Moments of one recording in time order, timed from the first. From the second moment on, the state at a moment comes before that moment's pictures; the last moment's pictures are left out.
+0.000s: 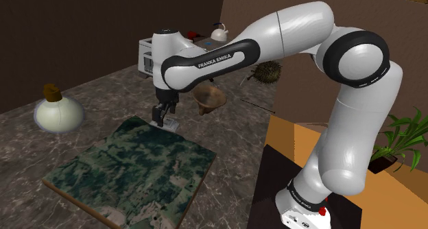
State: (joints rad) arm 0.24 0.24 0.20 -1.88 -0.09 2.10 0.06
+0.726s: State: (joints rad) arm 0.24 0.24 0.20 -1.88 -0.09 2.10 0.06
